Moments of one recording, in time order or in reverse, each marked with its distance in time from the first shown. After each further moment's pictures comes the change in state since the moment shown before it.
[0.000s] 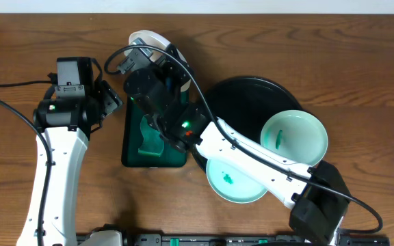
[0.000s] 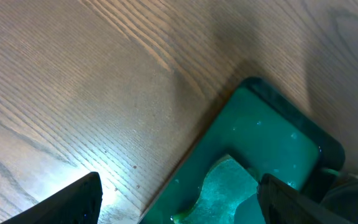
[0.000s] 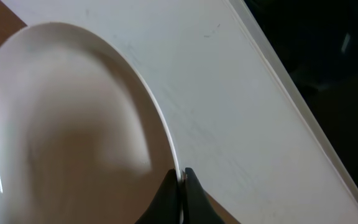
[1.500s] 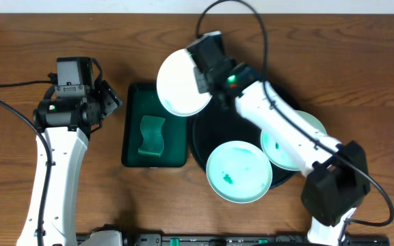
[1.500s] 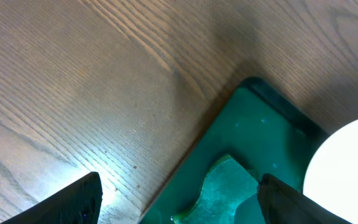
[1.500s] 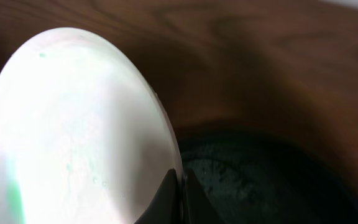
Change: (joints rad) left arm 0.000 0.000 0.000 0.000 0.000 0.000; right arm -0.346 0.000 0.001 -0.578 -0.682 0.885
